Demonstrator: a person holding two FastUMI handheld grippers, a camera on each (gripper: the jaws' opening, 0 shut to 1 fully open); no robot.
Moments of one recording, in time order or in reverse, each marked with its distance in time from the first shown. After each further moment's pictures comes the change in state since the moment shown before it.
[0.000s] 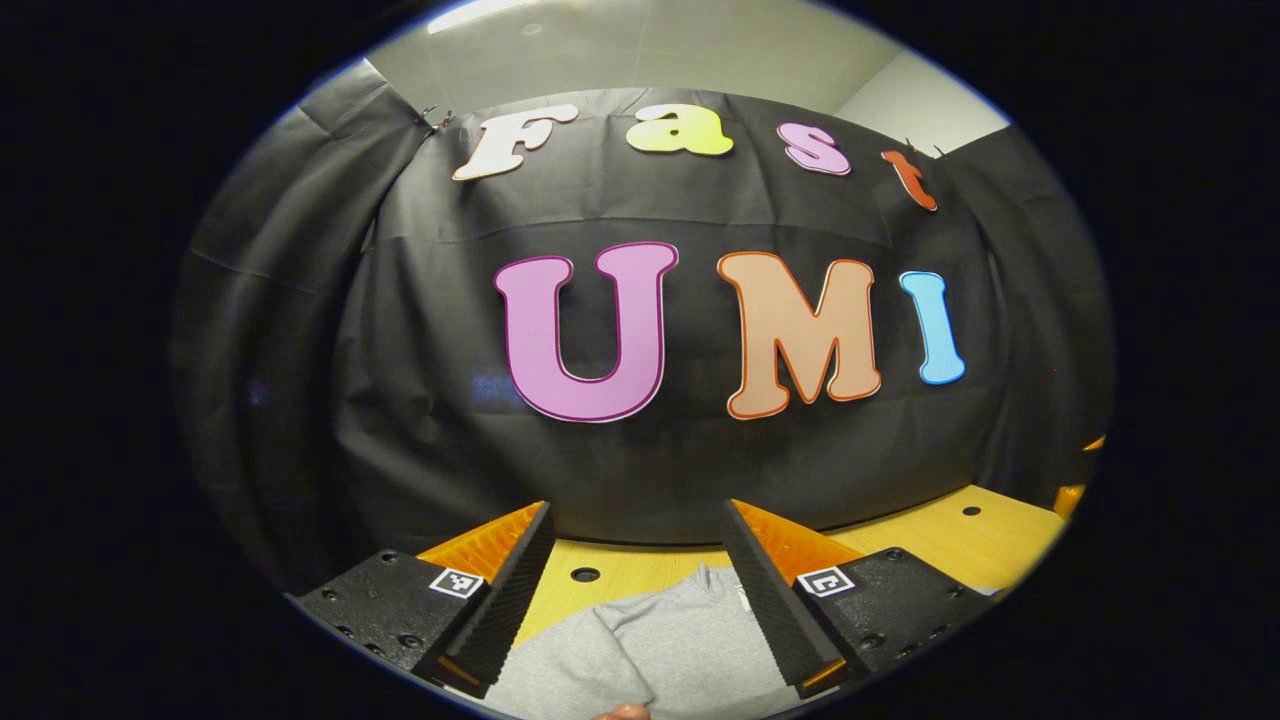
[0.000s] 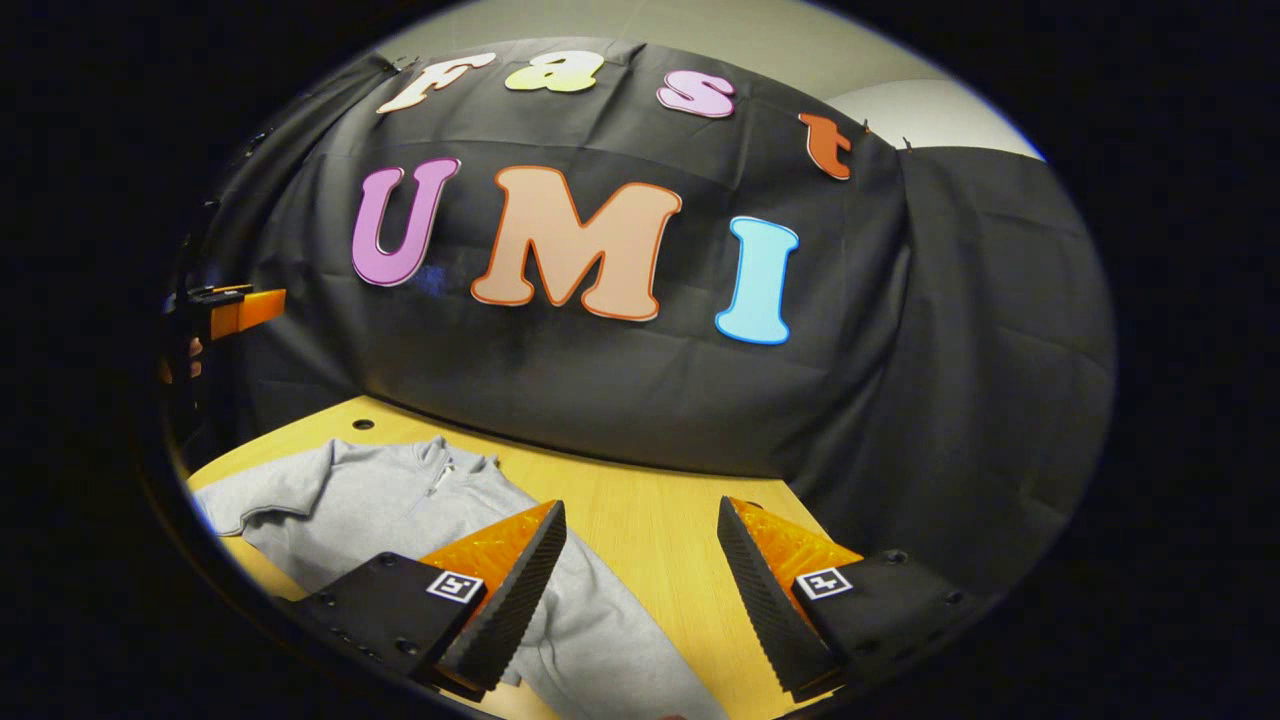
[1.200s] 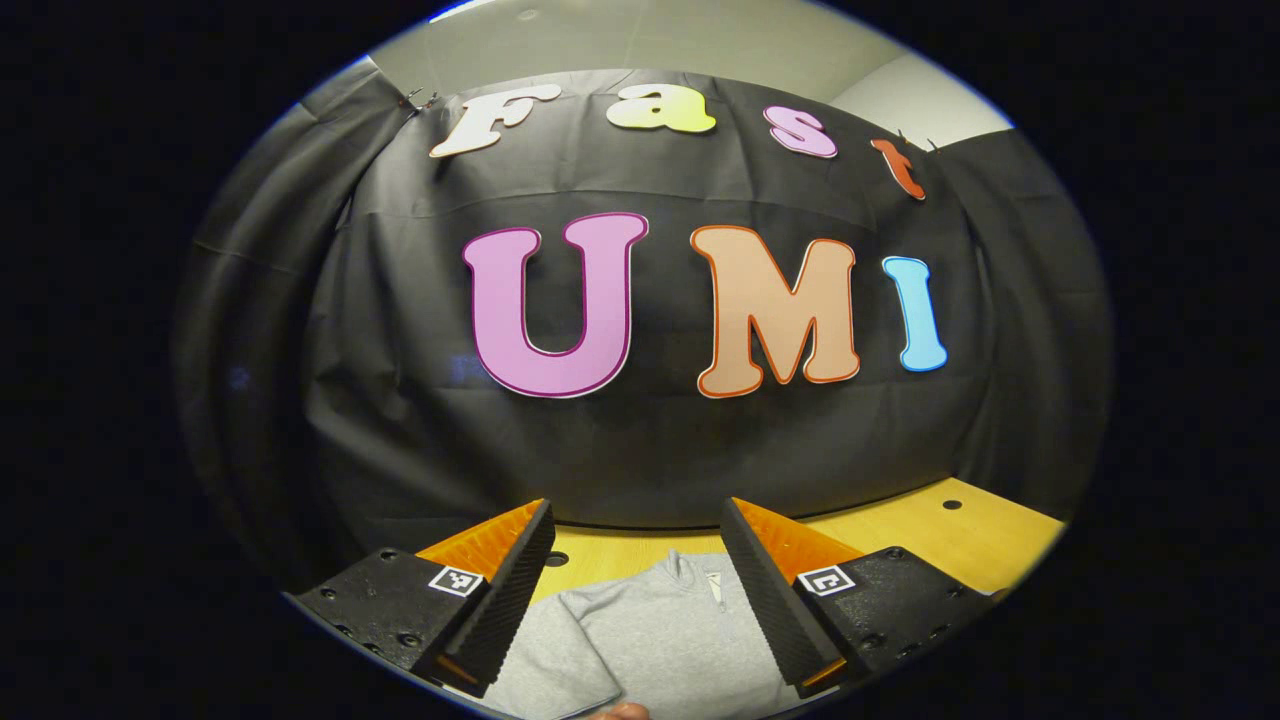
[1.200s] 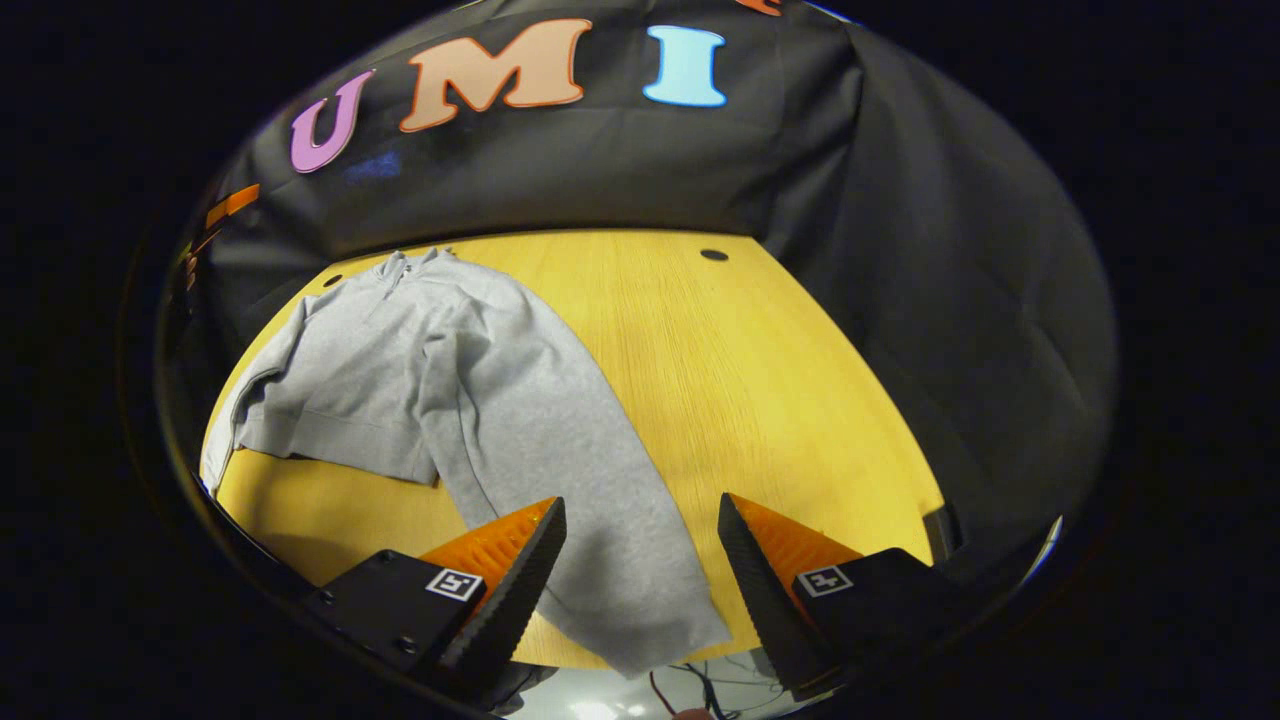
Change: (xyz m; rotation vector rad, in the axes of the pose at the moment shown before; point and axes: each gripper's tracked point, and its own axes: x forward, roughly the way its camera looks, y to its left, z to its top) left arm 0.011 -0.026 -0.022 -0.015 0.065 -0.059; right arm -0.098 -0.070 -0.229 0.143 0.632 -0.022
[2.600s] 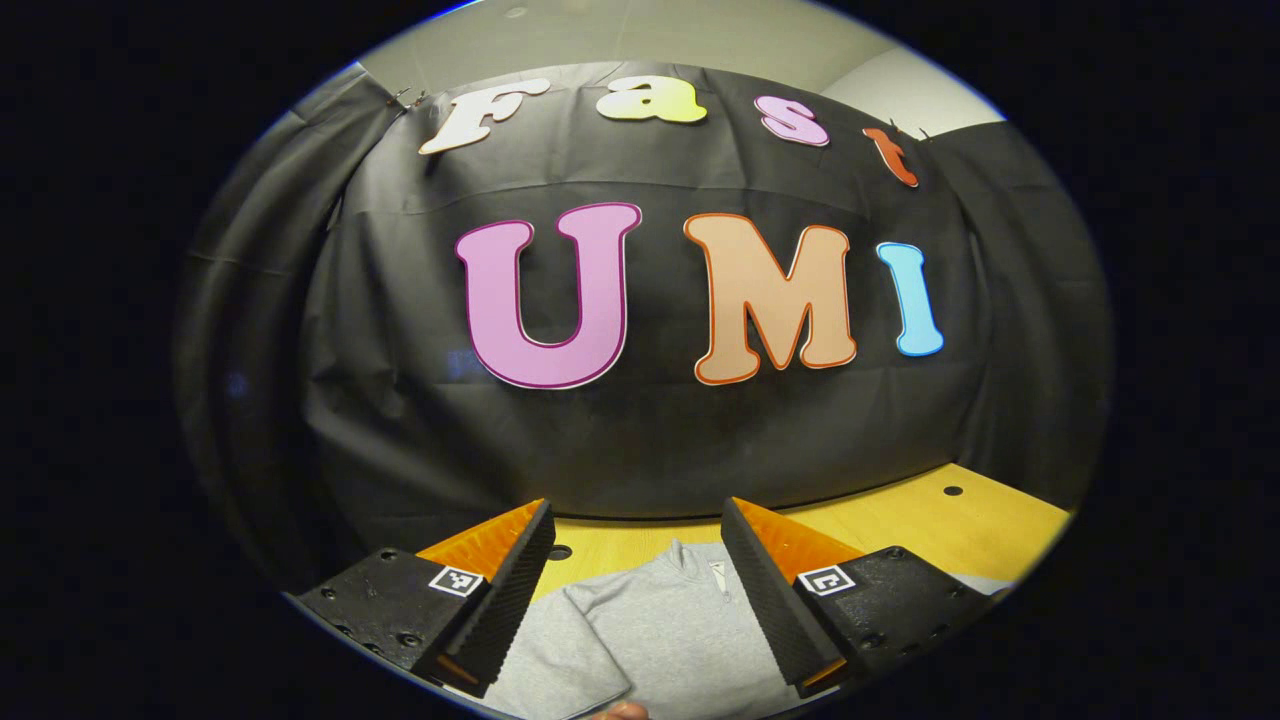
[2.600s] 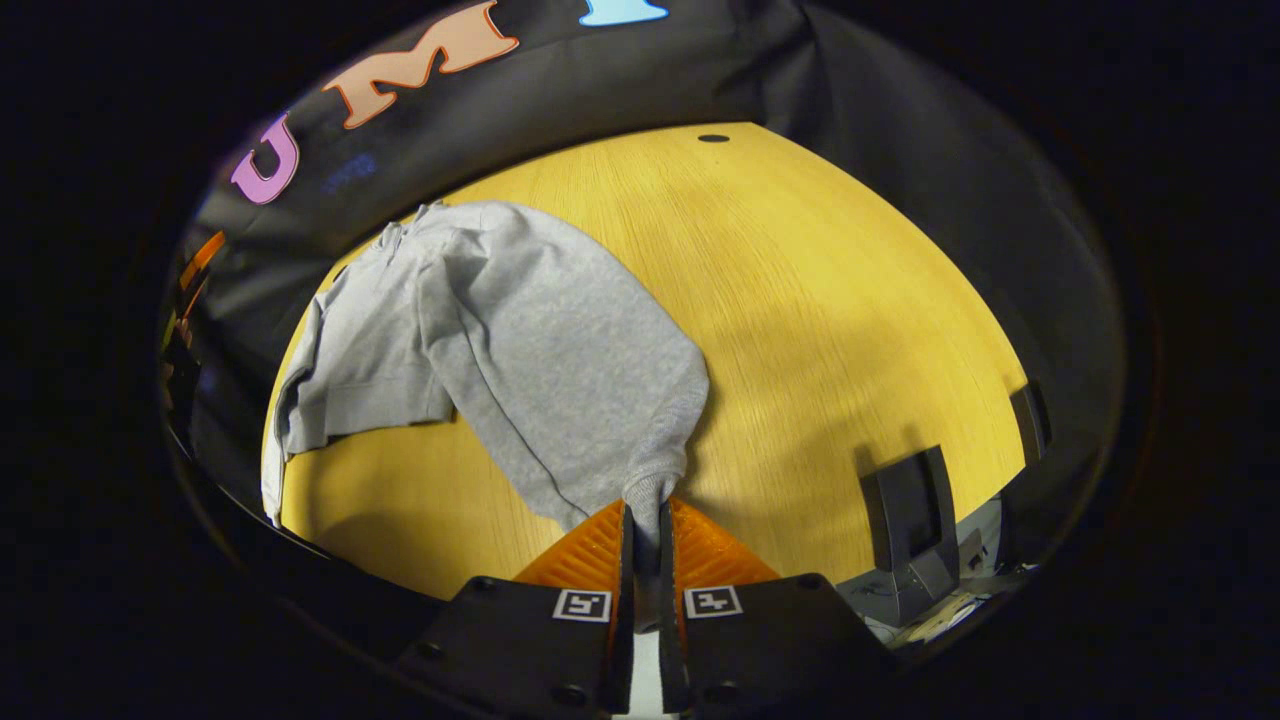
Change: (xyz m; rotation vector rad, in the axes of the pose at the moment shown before) left arm -0.002 0.005 -0.006 0.022 0.030 -0.008; right arm 0.005 0.024 -0.049 0.182 0.239 0.158
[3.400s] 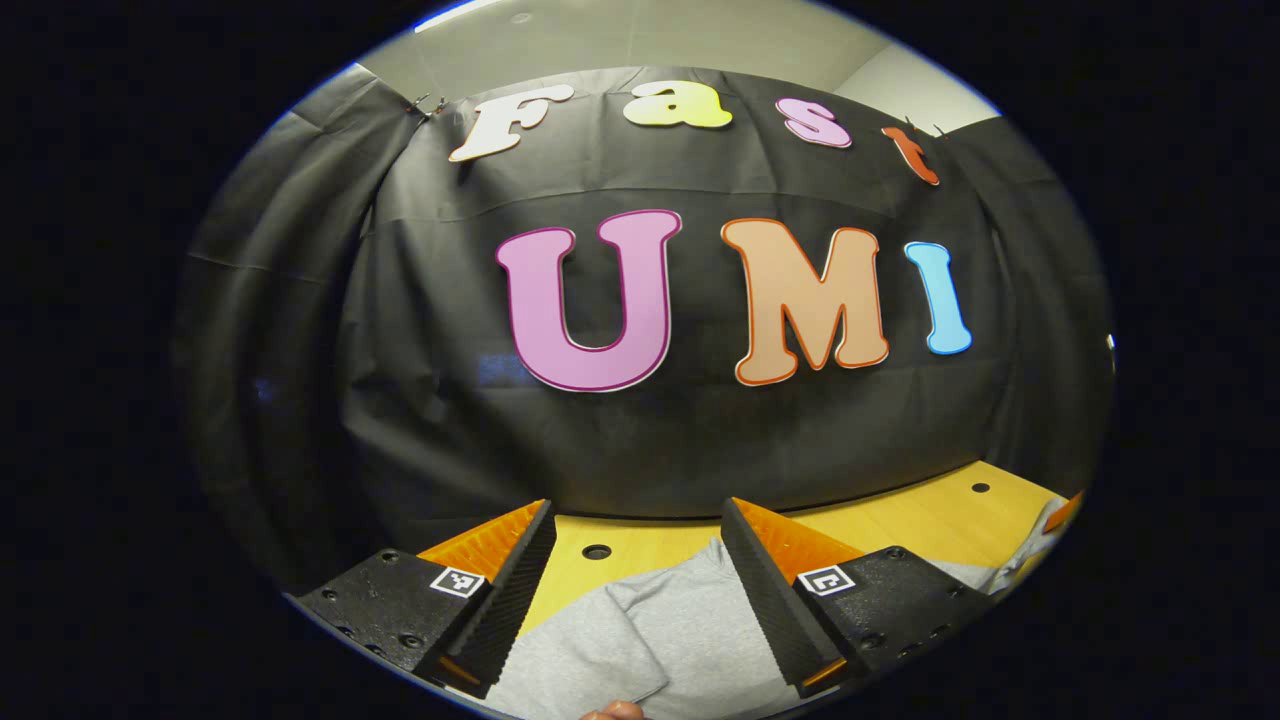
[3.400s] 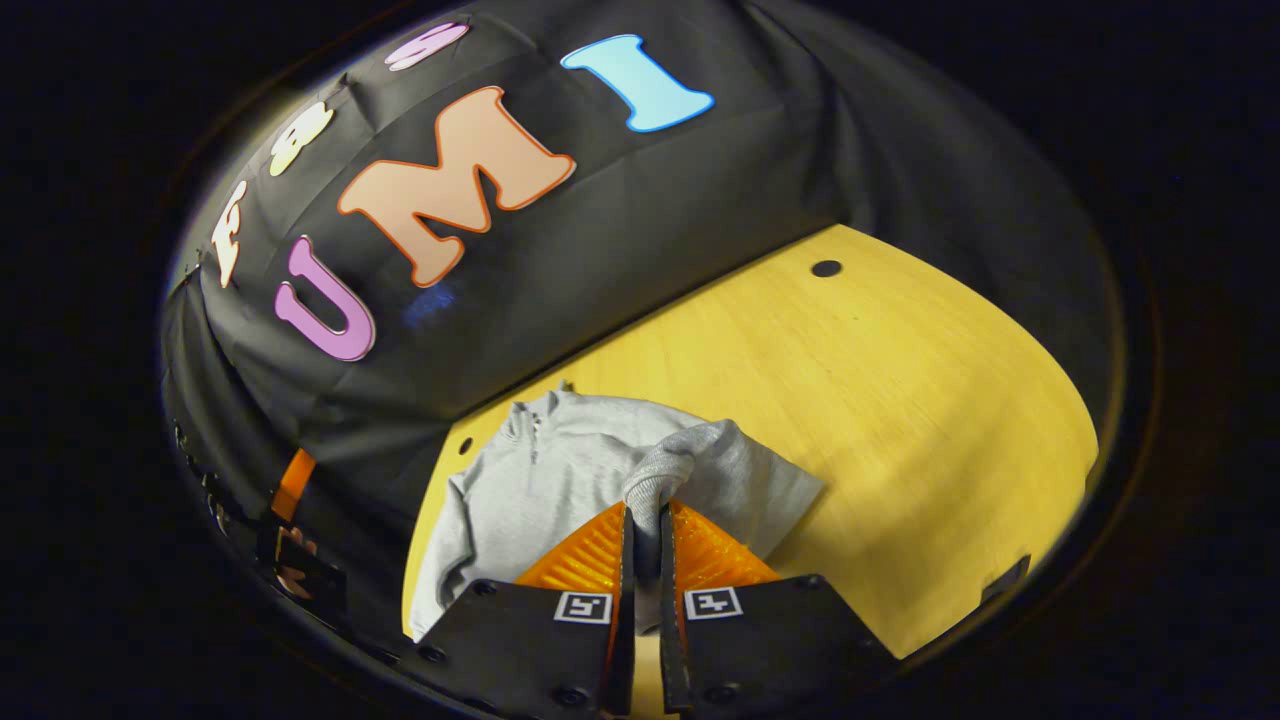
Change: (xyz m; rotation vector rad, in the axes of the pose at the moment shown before) left arm -0.021 0.047 0.003 0.023 -0.011 0.109; right arm -0.019 0.162 0.201 0.170 -0.325 0.351
